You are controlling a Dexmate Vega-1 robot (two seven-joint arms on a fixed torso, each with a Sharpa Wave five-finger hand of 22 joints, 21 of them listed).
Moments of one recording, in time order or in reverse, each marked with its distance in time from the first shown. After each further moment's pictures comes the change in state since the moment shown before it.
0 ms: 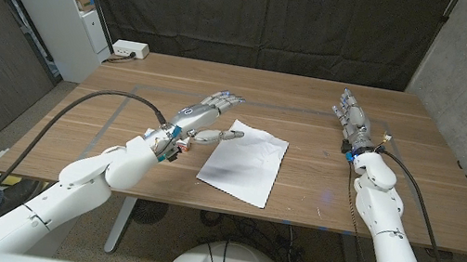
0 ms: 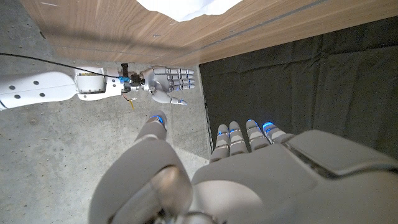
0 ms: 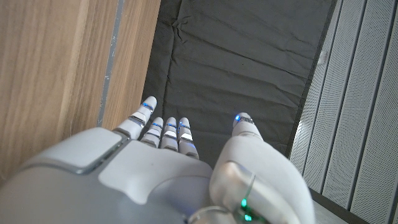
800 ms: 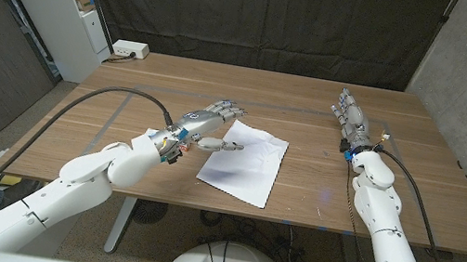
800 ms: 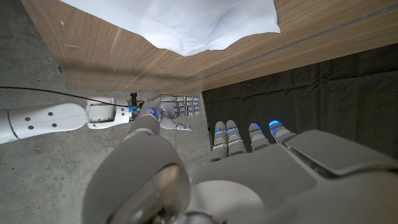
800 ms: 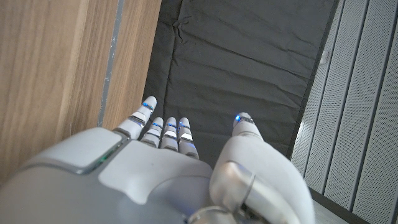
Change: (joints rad) left arm -0.017 0.055 0.046 -0.068 0.017 0.134 -0.139; left_hand 0.101 -0.083 -0.009 -0.023 0.034 0.078 -0.037 0.027 0.000 0.064 -0.064 0.019 0.002 -0.023 0.050 0.006 0.002 -0.002 0.109 -0.014 0.004; right arm 0.007 0.006 -0.002 0.004 -0.005 -0.007 -0.007; right_hand 0.000 0.000 -0.004 -0.004 0.000 0.000 0.000 0.000 0.000 0.000 0.000 0.000 0.000 0.000 0.000 0.000 0.000 0.005 0.005 -0.012 0.000
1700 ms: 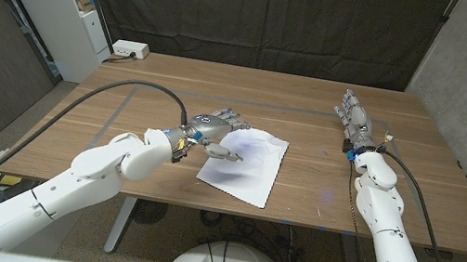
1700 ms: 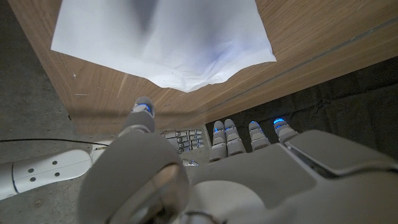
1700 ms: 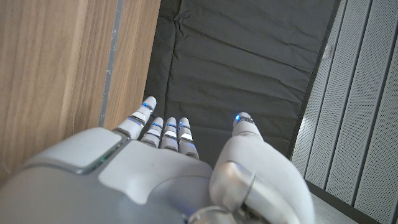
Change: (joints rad) left arm -0.081 0.044 0.104 -0.089 0.106 0.170 -0.198; left_hand 0.035 -0.044 -0.037 0.010 0.022 -0.018 0.001 -0.020 0.000 -0.013 0.005 -0.014 0.000 0.005 0.009 0.002 0.000 -0.002 0.039 -0.007 0.001; right arm 0.002 0.000 0.013 0.007 0.009 -0.003 -0.002; right_hand 0.000 0.000 0.003 -0.003 0.000 0.000 0.000 0.000 0.000 0.000 0.000 0.000 0.001 0.000 0.000 0.000 0.000 0.000 0.000 -0.008 0.000
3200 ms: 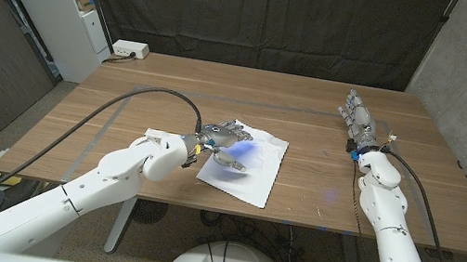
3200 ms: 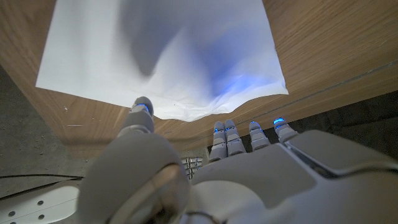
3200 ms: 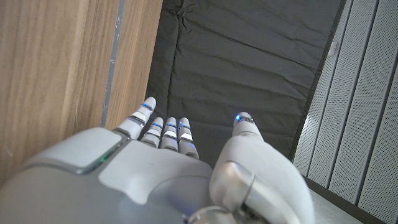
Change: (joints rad) left arm -0.118 -0.052 0.155 0.105 0.054 0.072 -0.059; left_hand 0.004 -0.003 -0.016 0.008 0.021 -0.007 0.004 0.000 0.000 -0.002 0.003 -0.001 0.000 -0.019 -0.019 0.000 0.000 0.000 0.000 0.000 0.005; right arm 0.018 -0.008 0.021 0.027 -0.003 -0.004 0.010; right_hand 0.000 0.000 -0.004 -0.004 0.000 0.000 0.000 0.000 0.000 0.000 0.000 0.000 0.000 0.000 0.000 0.000 0.000 0.000 0.000 -0.017 0.000
